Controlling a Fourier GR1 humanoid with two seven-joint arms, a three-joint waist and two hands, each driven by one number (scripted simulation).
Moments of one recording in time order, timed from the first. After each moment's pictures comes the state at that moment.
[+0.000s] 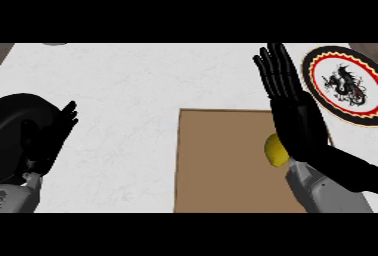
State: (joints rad) left arm -0.14 0.56 -0.21 -1.31 0.32 0.14 0.11; right arm -0.38 -0.22 0.29 -1.72 -0.23 -0.22 -0.15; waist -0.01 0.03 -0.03
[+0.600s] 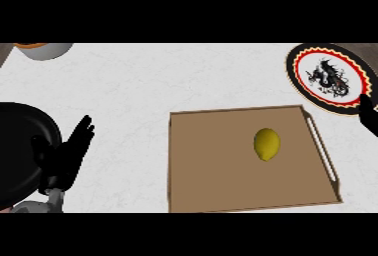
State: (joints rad) left arm -0.04 0.40 -0.20 -1.38 0.39 0.21 0.11; right arm -0.11 -0.51 -0.12 -1.61 0.00 -0.57 0.05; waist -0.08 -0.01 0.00
